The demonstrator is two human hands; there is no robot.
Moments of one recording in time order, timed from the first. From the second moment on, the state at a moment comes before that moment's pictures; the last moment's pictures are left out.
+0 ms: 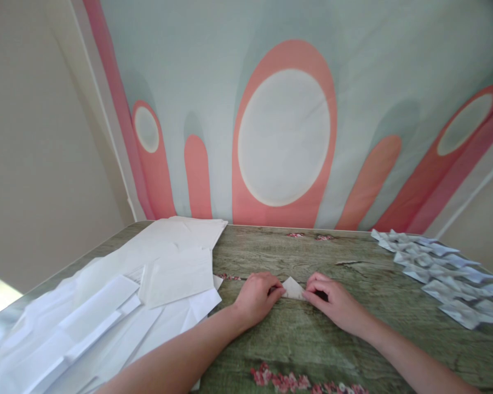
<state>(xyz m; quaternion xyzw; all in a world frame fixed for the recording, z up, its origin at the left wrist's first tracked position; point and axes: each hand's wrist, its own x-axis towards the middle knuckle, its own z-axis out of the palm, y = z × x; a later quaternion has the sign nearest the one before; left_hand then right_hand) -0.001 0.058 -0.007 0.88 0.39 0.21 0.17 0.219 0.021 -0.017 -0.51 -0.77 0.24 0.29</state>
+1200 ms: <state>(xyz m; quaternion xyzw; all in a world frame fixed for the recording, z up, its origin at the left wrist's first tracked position) -0.001 0.012 0.002 0.95 0.31 0.03 0.05 0.215 0.024 -0.018 -0.54 -0.77 0.17 0.29</state>
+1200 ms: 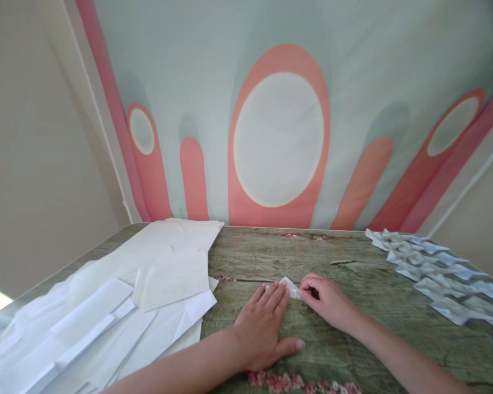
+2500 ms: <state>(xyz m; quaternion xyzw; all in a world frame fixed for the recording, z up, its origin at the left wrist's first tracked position) -0.007 0.033 0.012 0.97 0.25 0.06 0.03 0.213 0.025 -0.022 -0.55 -0.78 0.14 0.27</state>
